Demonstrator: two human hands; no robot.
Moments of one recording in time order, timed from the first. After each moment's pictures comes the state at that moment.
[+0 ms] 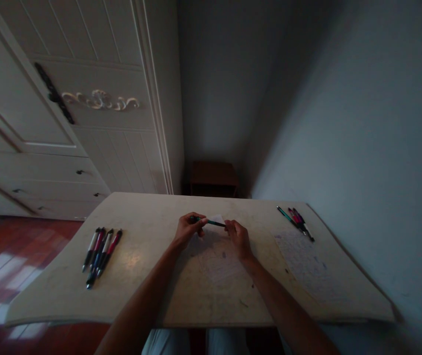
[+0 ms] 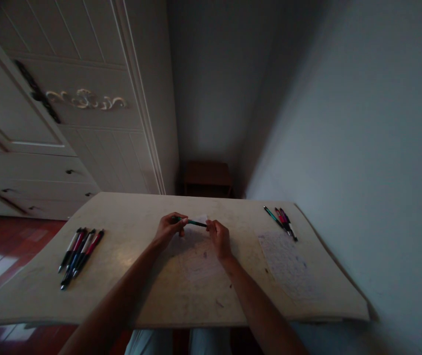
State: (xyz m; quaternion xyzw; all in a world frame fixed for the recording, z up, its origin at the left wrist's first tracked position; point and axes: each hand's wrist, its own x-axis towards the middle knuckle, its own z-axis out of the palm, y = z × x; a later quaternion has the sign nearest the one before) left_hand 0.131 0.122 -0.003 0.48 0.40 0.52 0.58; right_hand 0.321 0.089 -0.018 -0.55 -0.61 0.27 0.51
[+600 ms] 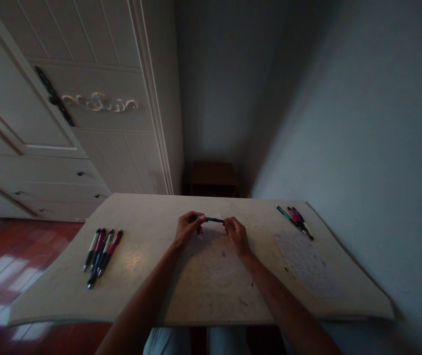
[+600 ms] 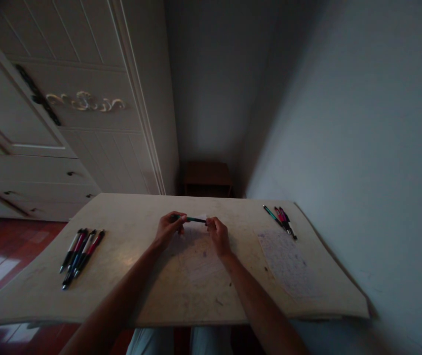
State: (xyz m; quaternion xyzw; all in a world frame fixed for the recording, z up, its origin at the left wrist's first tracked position) left_hand 0.132 0.124 -0.008 0.49 0.42 0.54 0.55; right_hand 0.321 0.097 -0.028 -0.53 -0.60 0.30 0.51
